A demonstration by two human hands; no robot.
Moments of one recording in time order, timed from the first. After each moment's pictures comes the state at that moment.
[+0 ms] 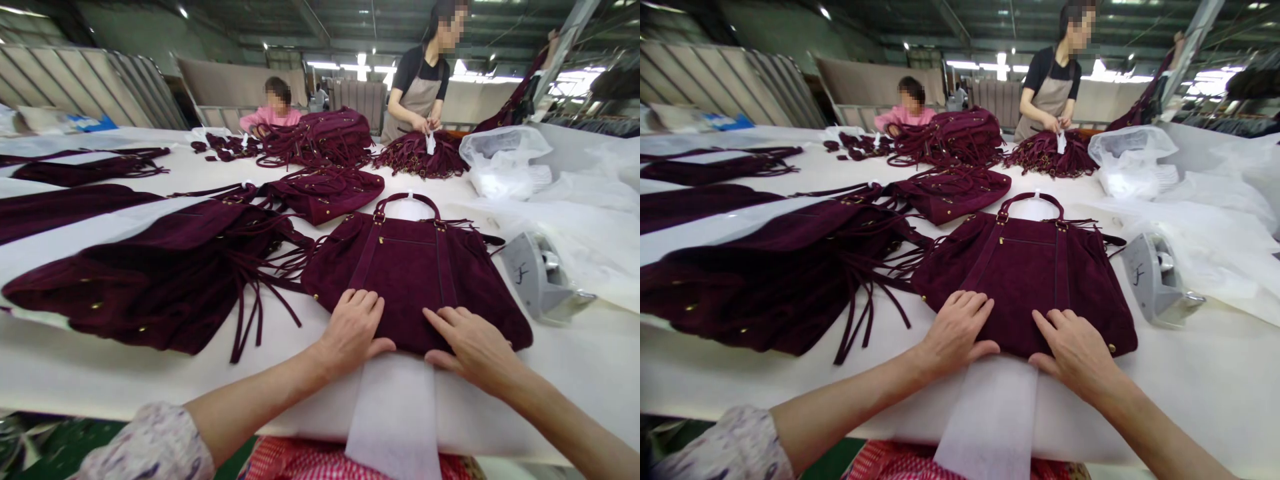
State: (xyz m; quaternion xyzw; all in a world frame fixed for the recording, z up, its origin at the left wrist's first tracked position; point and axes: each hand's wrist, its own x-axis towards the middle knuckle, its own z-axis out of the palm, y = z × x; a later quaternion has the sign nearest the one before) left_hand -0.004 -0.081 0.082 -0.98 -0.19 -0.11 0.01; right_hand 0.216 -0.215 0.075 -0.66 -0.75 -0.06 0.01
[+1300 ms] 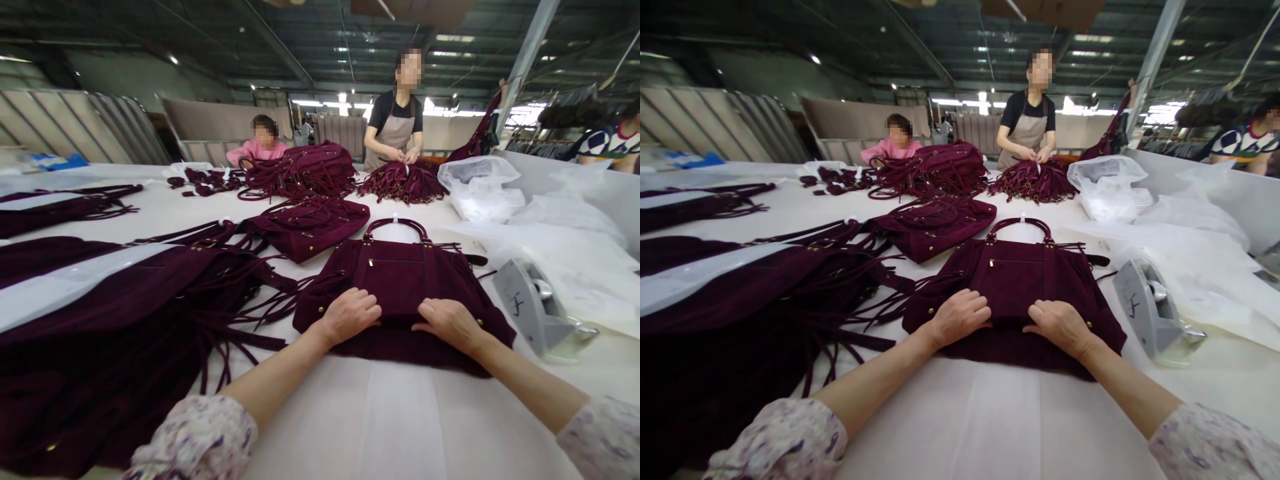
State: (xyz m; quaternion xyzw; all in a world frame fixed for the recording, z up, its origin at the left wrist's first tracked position) left_hand 0.053 0.055 0.065 -0.97 -0.01 -0.18 0.16; right_hand 0.281 -0.099 0.057 -0.61 -0.77 -0.18 0.05
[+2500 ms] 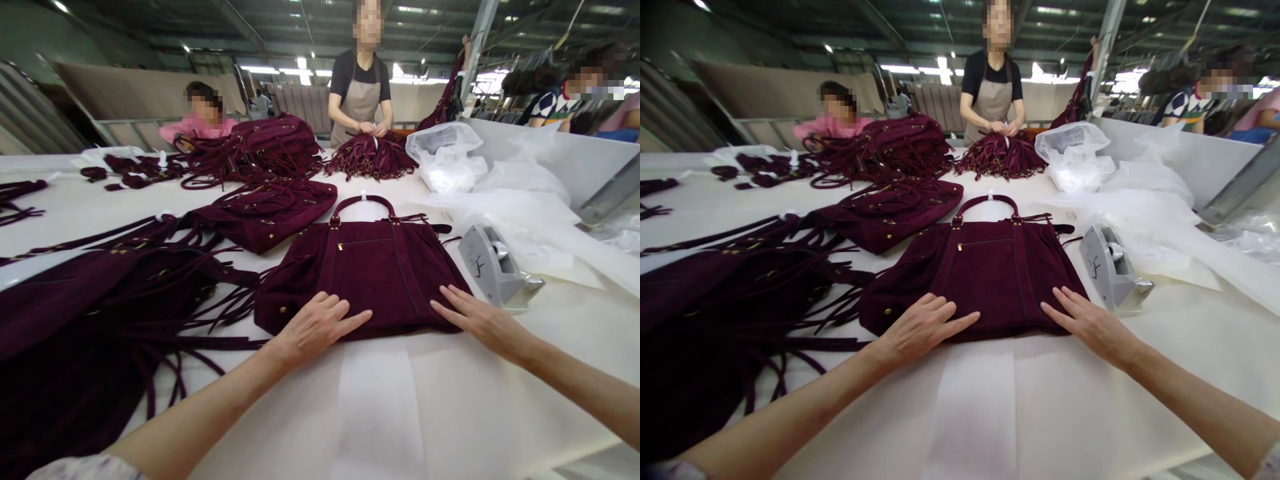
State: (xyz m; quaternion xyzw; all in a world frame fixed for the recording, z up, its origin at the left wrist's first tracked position) left_hand 0.036 0.015 0.091 -0.99 0.04 -0.09 0.14; right_hand 0.344 -0.225 0.037 -0.64 -0.75 -0.16 -0.01
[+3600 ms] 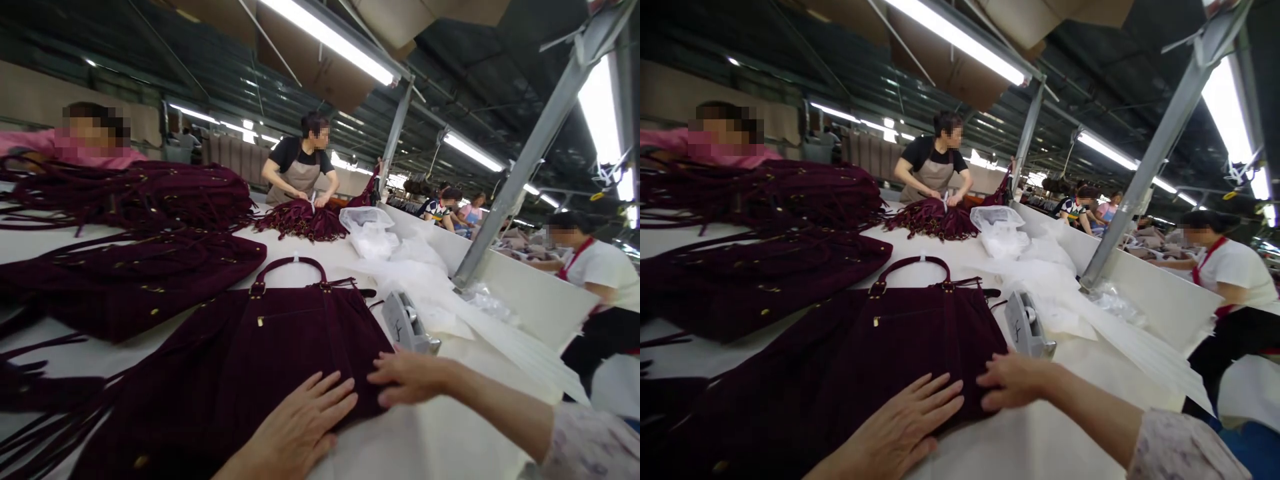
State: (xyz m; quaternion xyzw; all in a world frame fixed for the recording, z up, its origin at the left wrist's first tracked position) left_hand 0.115 -0.006 0.065 -0.98 0.11 -0.13 -0.08; right_hand 0.325 -0.168 0.148 -0.65 -0.74 0.14 -0.09
